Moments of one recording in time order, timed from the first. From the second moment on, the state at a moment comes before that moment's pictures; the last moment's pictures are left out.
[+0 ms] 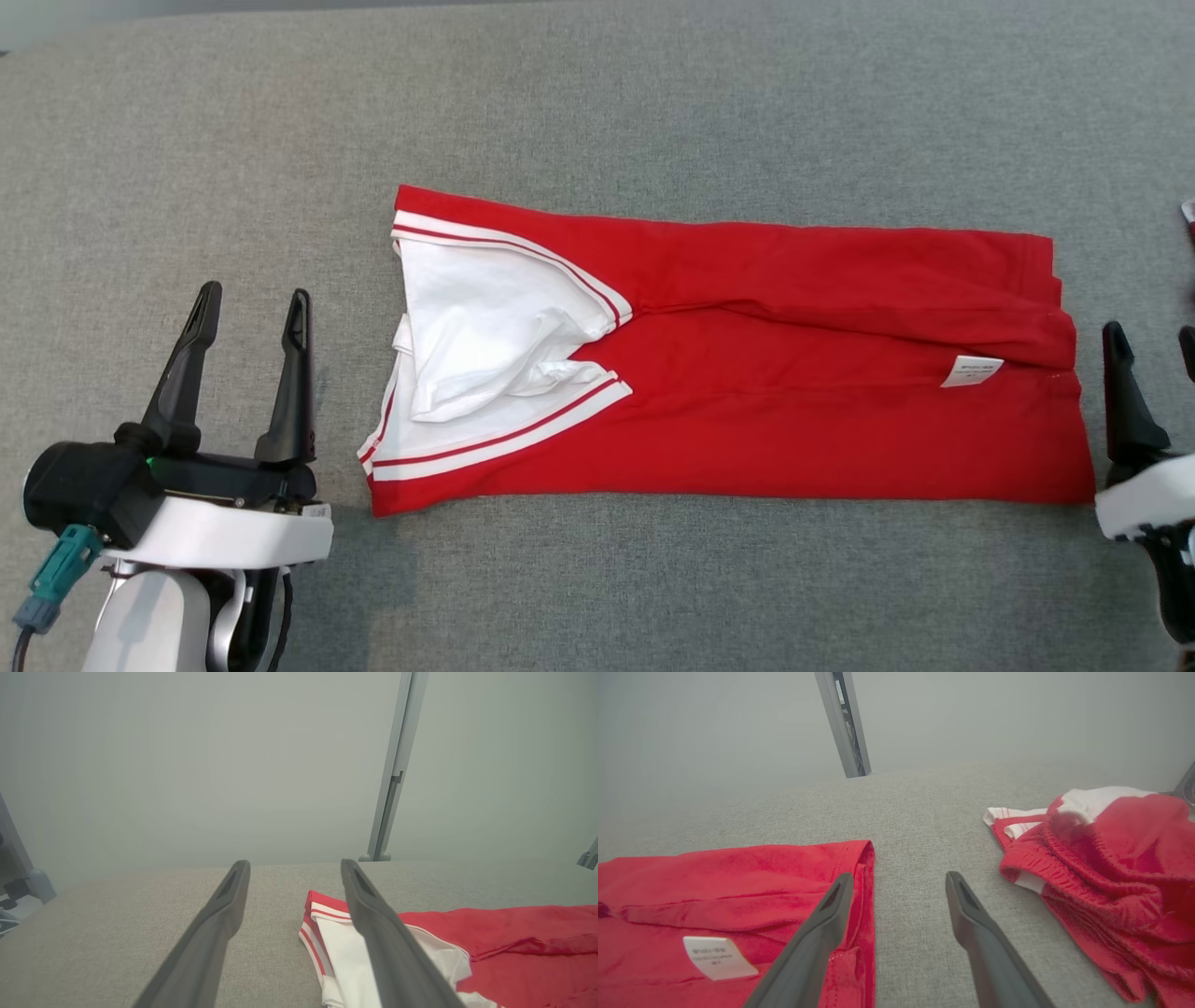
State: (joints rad) left arm -0.16 0.16 -0.03 0.01 -0.29 -0.09 -0.26; right arm -0.21 -0.25 -0.11 0.26 0.38 0.13 -0.10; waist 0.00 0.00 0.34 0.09
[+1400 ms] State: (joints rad) left arm -0.21 0.13 0.01 0.04 -0.25 -0.13 -0.26; right arm -0.30 -0.32 -0.06 0.23 0.49 0.13 -0.08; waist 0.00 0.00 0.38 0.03
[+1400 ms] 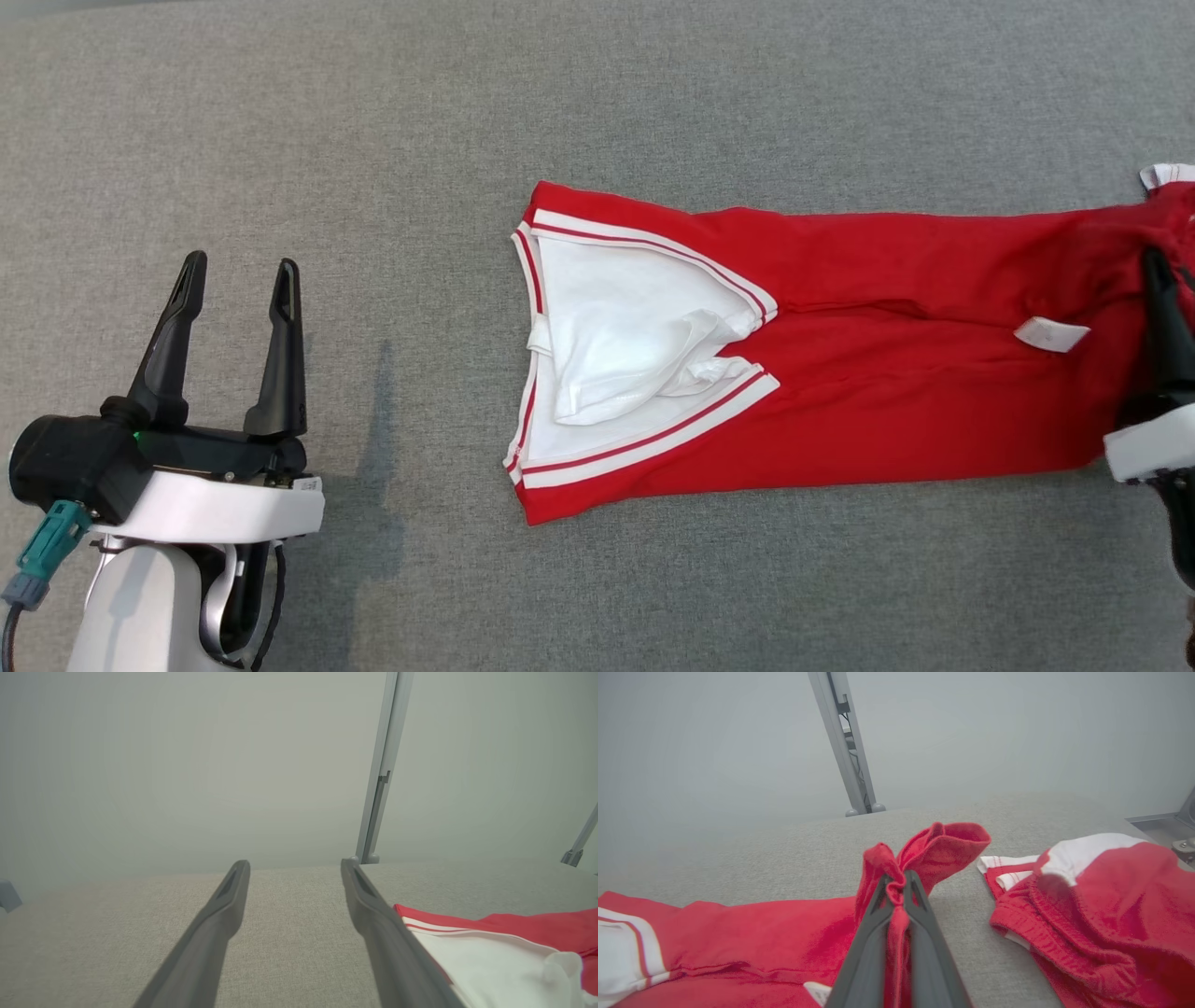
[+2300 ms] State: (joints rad) left arm -0.25 0.14 -0.07 0.08 -0.26 -0.13 -0.26; right arm -0.49 -0.05 0.58 0.24 0.60 0.13 -0.15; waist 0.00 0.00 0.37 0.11
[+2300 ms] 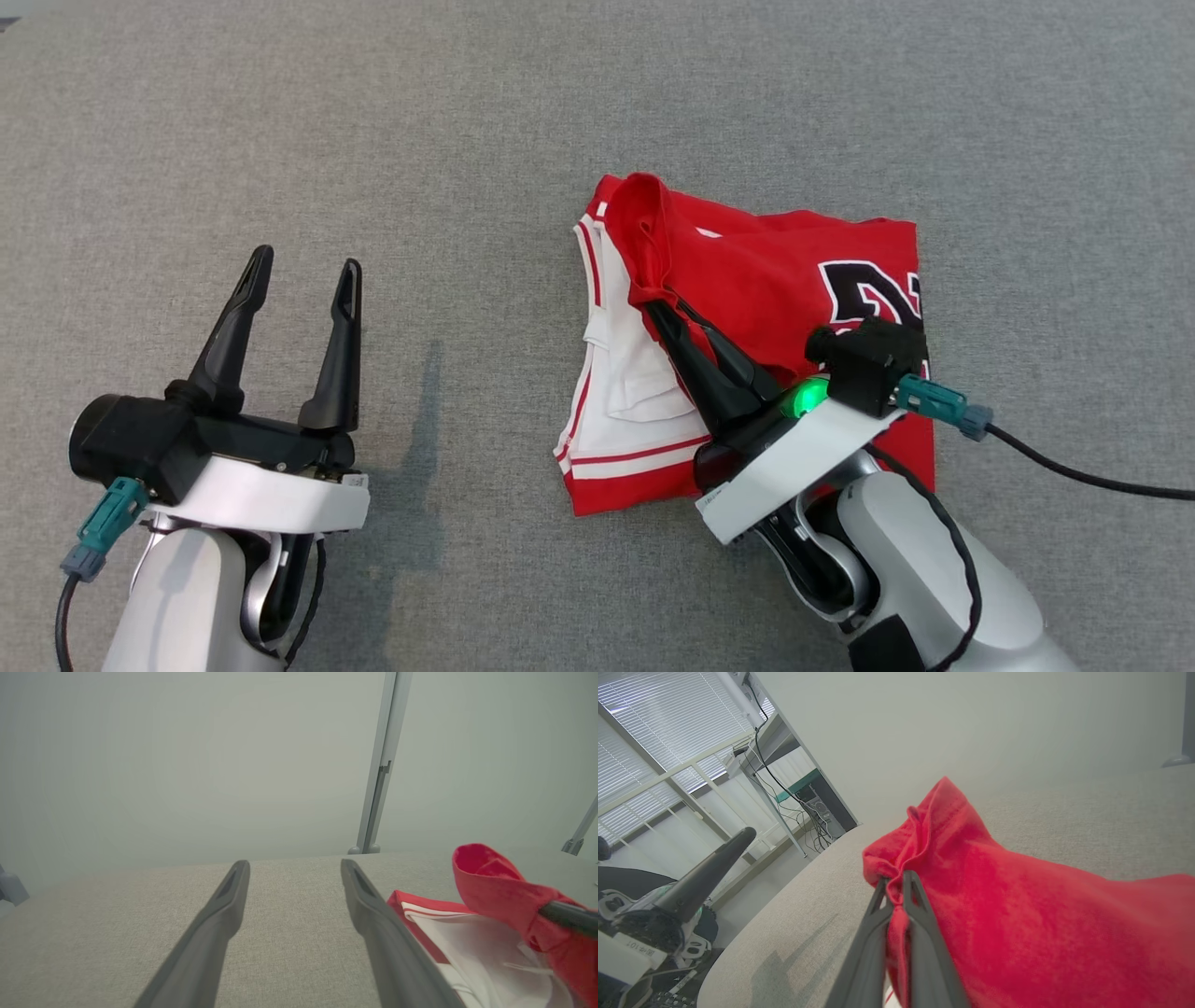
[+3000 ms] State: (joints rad) left arm -0.25 0.14 -0.06 0.09 -0.26 -0.13 -0.26; right arm -0.55 -0.10 0.41 0.23 0.72 0.13 -0.26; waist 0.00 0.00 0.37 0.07
